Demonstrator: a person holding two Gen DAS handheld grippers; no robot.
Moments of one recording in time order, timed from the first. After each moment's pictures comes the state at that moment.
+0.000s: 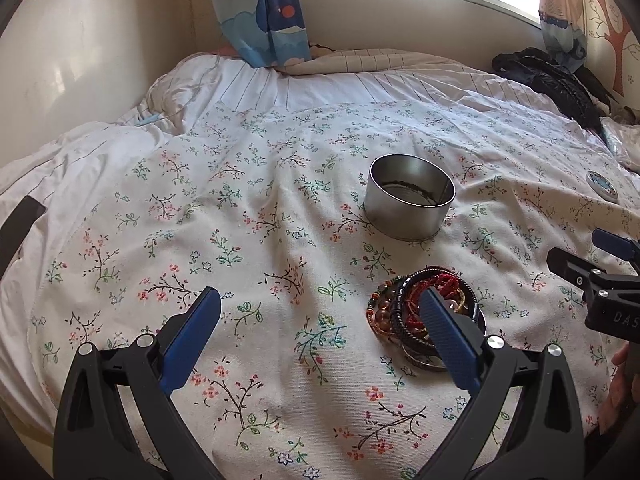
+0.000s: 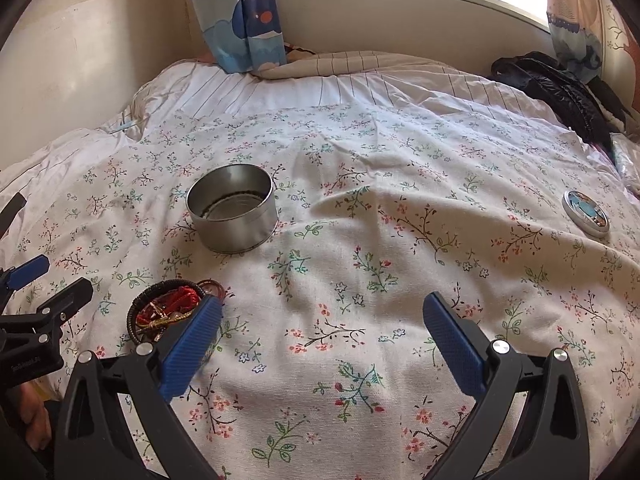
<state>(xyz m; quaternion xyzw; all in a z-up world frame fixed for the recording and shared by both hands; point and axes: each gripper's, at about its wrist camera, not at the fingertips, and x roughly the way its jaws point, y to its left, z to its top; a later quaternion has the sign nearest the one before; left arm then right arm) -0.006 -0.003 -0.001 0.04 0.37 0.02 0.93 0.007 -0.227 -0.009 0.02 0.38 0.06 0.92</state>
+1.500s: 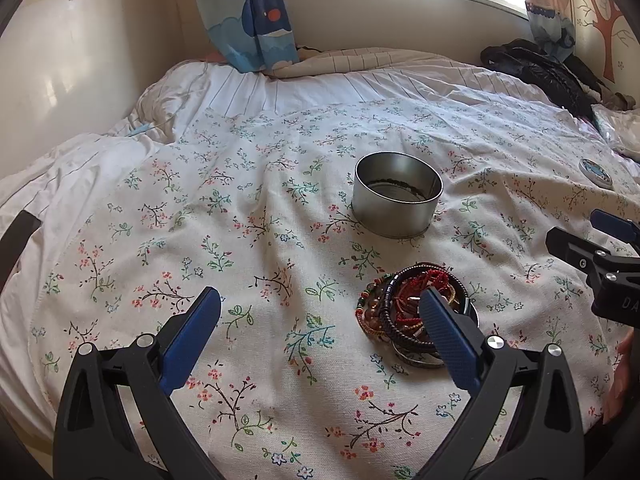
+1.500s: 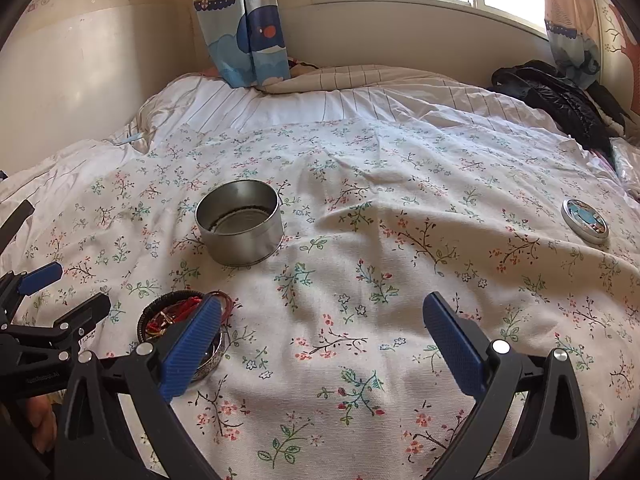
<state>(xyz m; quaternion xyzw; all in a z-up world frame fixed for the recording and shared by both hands) -0.007 -0.011 -0.001 0.06 0.37 0.00 0.93 0.002 -0.231 -0.003 0.03 0.36 0.06 0.93</state>
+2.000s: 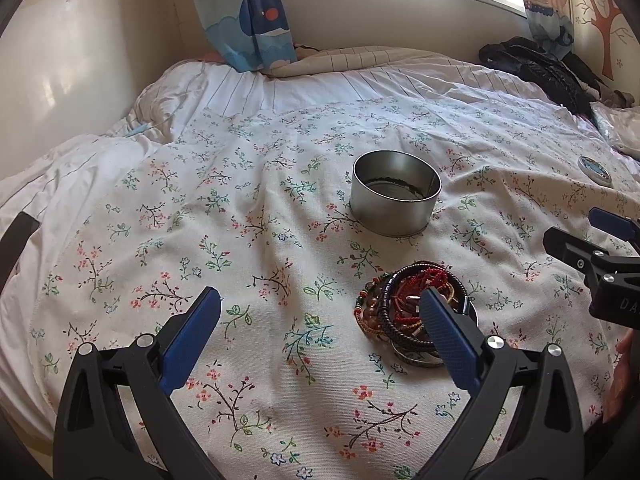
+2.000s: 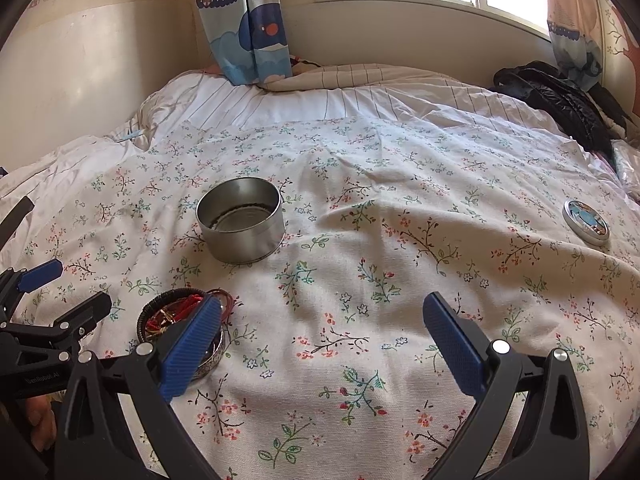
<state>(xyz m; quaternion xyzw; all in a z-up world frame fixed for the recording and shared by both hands) -0.008 -0.014 -0.003 0.07 0.37 0.00 0.93 0.002 -0.227 -0.004 0.03 0.36 0.06 0.93</state>
